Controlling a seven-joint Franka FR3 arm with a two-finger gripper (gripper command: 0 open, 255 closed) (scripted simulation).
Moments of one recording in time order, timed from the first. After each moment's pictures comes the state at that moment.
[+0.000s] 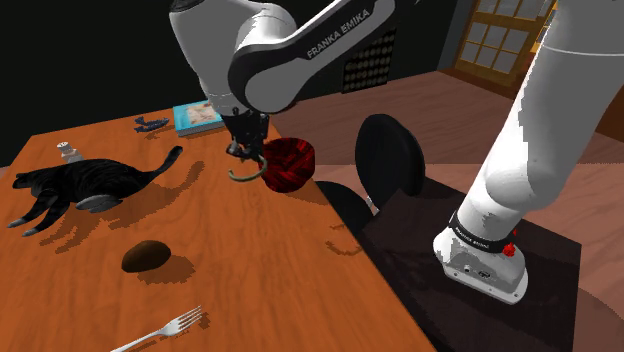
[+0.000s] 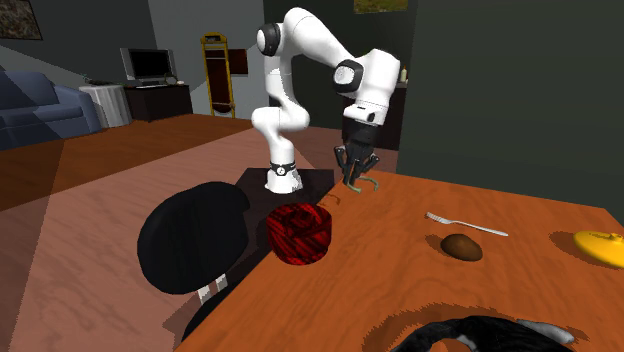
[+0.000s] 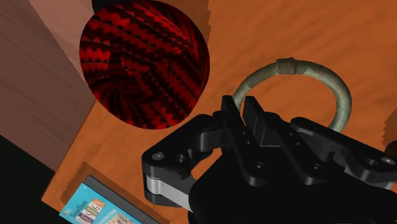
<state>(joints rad) 0.06 0.07 0.57 -2.02 -0.35 2.03 0.57</state>
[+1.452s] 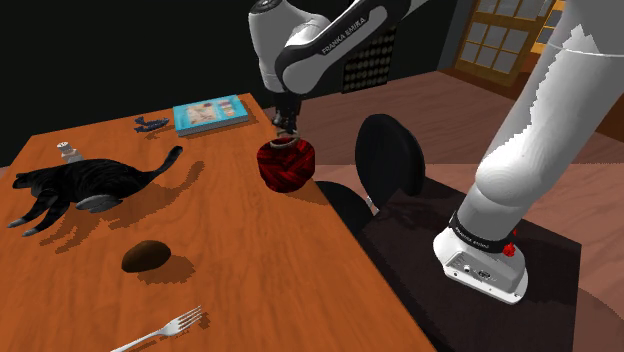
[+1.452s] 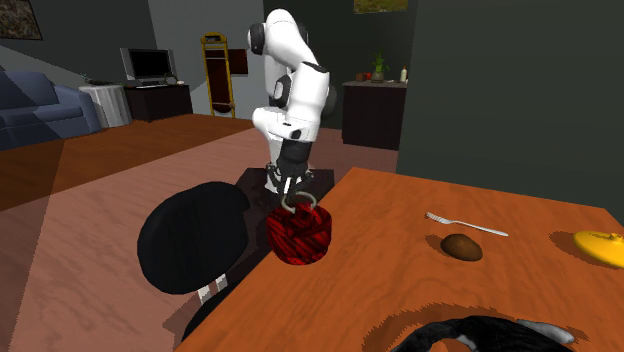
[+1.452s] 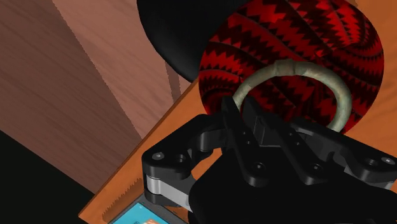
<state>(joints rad) -0.12 0.03 0.39 -2.16 -0.36 2.23 0.26</state>
